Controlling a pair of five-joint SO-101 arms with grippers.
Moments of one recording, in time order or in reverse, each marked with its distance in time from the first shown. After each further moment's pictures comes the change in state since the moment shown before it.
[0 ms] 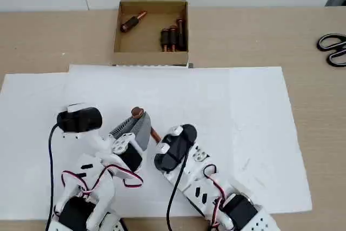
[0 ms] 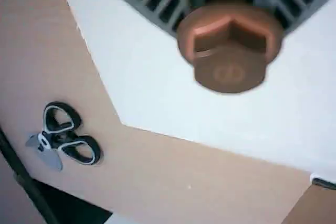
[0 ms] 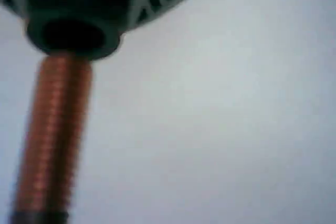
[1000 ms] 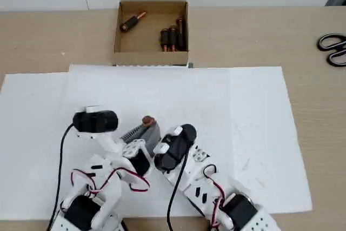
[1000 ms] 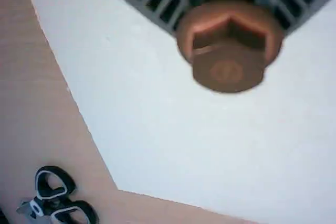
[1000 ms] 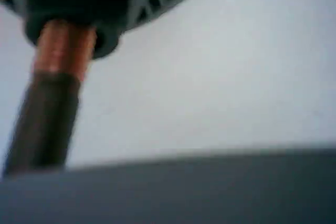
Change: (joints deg) left arm 6.2 -0.1 4.2 0.5 -0.3; right arm -0.1 0.2 -0.1 0.1 -0.1
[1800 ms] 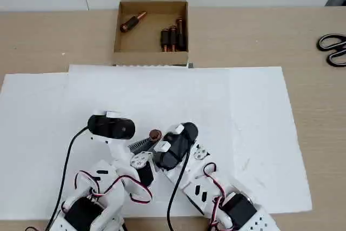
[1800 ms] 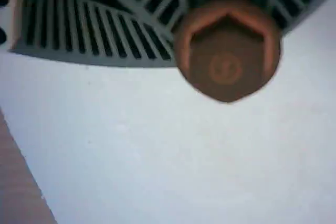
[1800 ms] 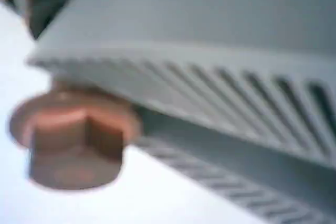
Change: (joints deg) left arm 6.0 -0.6 -0.4 10.5 -4.1; right arm 2.4 0.1 0.1 -3.9 0.2
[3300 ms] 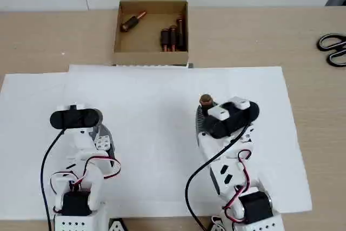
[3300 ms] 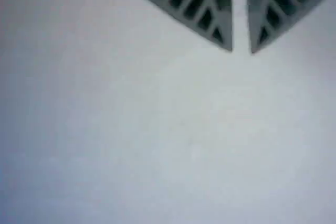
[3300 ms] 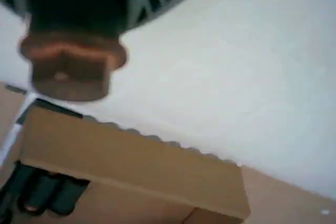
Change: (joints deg) left arm -38.1 0.6 9.9 -5.6 -27.3; right arm 24.2 3.5 -7.6 -6.3 -5.3
